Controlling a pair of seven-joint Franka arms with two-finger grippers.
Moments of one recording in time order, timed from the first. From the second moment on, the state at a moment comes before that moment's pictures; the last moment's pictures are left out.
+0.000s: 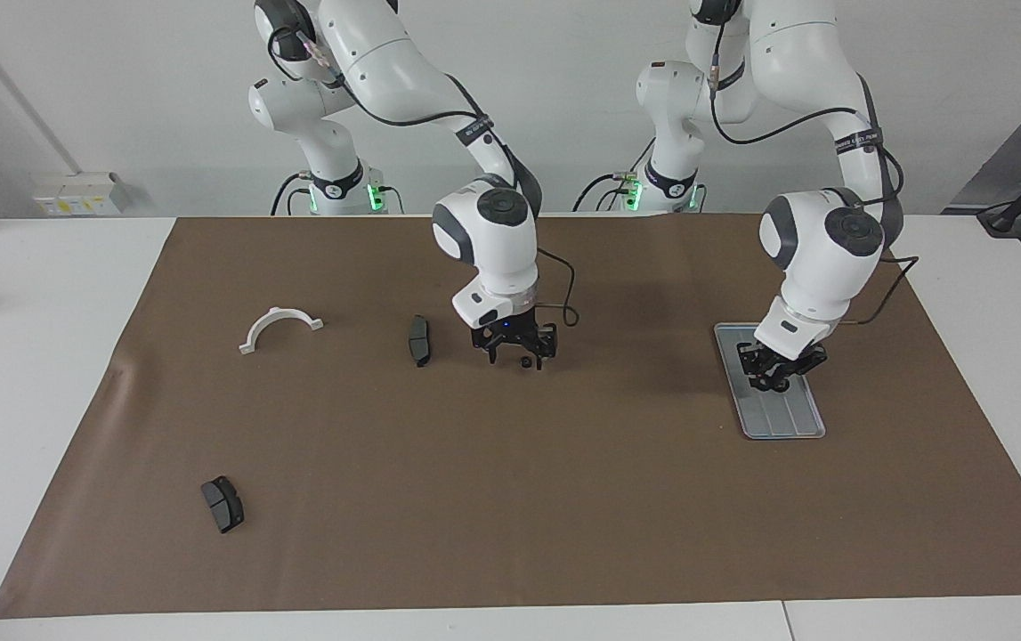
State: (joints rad) left arm -0.33 0.24 0.29 -2.03 -0.03 2.32 0.11; right arm 0.54 0.40 0.04 -1.81 -0.07 2.39 0.88
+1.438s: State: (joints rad) left arm -0.39 0.13 0.26 -2.09 -0.03 2.28 0.03; right arm -0.03 -0.04 -0.04 -1.58 -0.01 1.56 0.04
